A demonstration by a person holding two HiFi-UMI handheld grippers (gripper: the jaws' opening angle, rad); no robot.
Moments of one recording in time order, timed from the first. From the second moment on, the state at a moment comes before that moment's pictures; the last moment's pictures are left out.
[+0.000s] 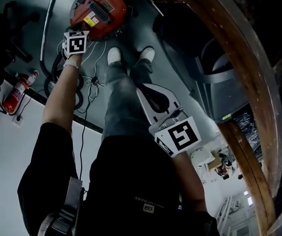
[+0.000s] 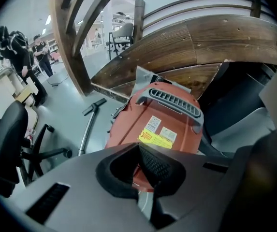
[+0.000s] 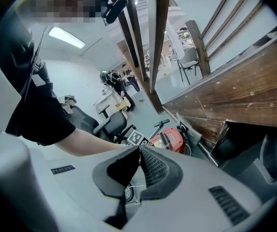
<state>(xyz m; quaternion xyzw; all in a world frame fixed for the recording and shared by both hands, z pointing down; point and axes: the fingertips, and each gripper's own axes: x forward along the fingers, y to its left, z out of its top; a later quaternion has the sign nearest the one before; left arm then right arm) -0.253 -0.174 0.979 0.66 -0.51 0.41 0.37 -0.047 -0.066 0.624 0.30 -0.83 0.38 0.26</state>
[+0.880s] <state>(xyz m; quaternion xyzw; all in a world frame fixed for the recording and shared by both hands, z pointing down) -0.257 -0.176 0.984 0.68 -0.49 0.40 0.37 -0.050 -0.080 0.622 0.32 -0.83 0.37 0.26</state>
